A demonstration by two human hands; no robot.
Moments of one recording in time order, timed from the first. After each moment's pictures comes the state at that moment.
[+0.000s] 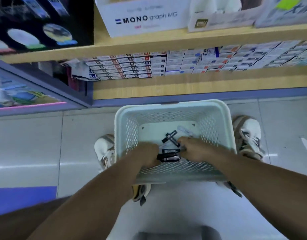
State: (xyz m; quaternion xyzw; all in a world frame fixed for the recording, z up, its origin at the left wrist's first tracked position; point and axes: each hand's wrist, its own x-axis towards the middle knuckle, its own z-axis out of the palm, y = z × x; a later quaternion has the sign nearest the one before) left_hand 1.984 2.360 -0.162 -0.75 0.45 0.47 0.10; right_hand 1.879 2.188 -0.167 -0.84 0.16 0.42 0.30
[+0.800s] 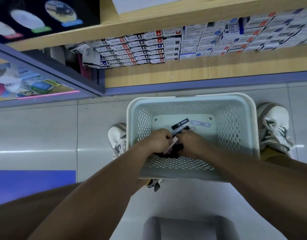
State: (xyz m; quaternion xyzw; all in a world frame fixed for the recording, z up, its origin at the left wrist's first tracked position) left_hand 1.988 2.360 -0.160 -0.79 0.16 0.57 -0.16; right_hand 1.889 2.239 -0.196 -0.88 0.06 0.33 0.33
